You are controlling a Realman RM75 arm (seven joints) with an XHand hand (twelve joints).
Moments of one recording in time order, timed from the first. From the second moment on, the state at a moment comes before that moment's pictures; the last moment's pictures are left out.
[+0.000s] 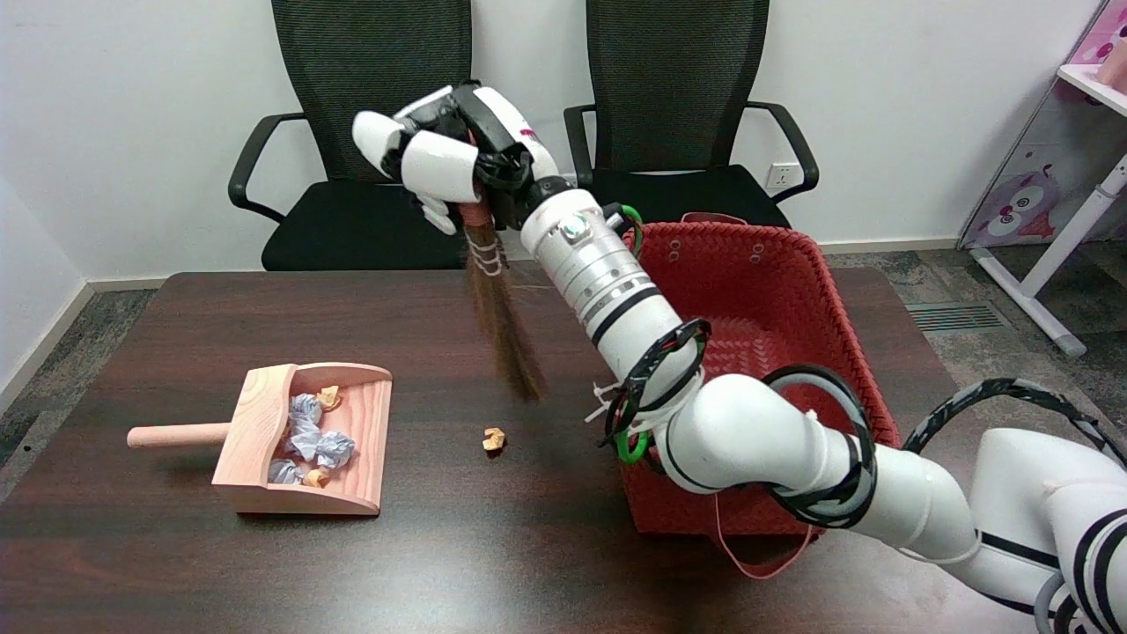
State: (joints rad) arm 0.56 -1.20 0.61 -1.76 -1.17 0.75 -0.09
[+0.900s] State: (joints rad) arm 0.50 -1.43 0.55 -1.46 -1.20 0.80 -0.41
